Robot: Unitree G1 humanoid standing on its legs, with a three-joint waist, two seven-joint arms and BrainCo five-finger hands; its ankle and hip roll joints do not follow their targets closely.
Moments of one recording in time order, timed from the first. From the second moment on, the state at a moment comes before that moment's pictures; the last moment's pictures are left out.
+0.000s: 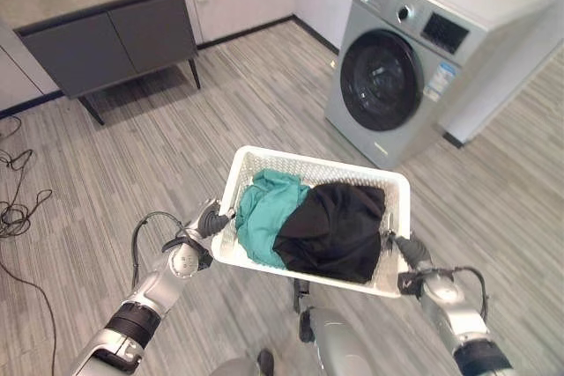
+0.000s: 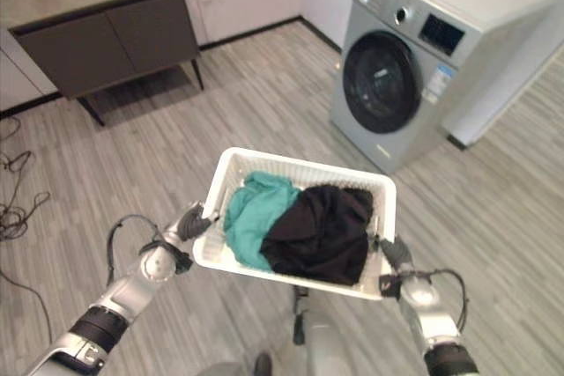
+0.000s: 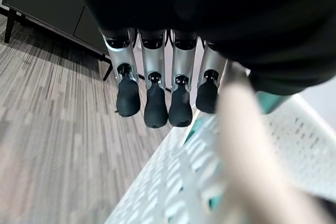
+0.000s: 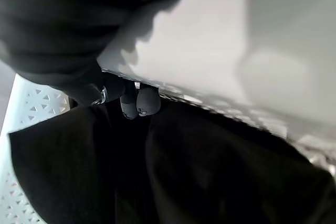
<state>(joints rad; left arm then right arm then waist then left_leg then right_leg) -0.25 0.49 -0.40 0.38 0.33 0.00 0.14 0.00 -0.43 0.12 0.42 0.33 0.05 -0.06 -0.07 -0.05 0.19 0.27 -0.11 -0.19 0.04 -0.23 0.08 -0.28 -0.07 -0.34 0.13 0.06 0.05</state>
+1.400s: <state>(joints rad) -0.09 0.54 -0.10 0.31 0.30 -0.07 0.22 -0.22 -0.37 0.24 0.39 0.22 0.05 -0.04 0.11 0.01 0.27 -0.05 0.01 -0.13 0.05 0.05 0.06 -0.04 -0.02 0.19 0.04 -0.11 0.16</state>
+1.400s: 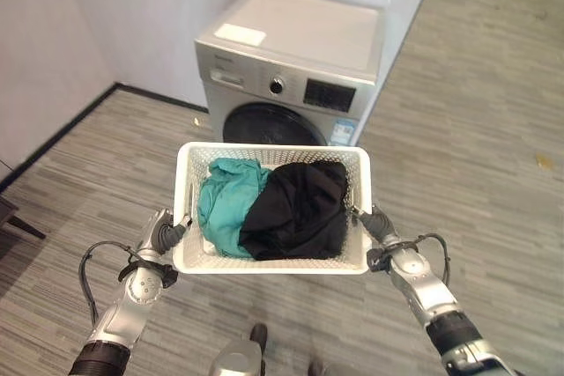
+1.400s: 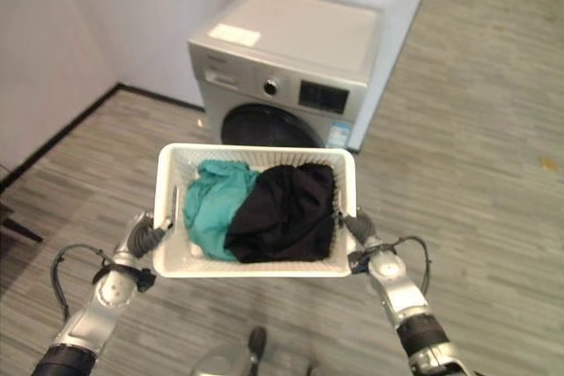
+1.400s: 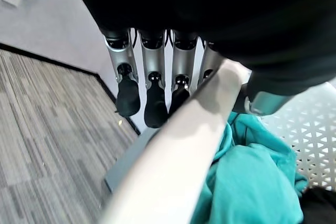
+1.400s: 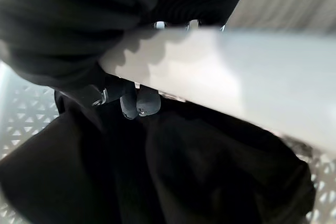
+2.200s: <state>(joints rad) -0.21 0.51 -0.24 0.34 0.24 -0.04 0.22 -0.19 -0.42 0.17 0.39 0.28 0.04 -0.05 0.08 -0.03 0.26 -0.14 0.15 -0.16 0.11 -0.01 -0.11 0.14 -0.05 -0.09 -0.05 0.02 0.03</state>
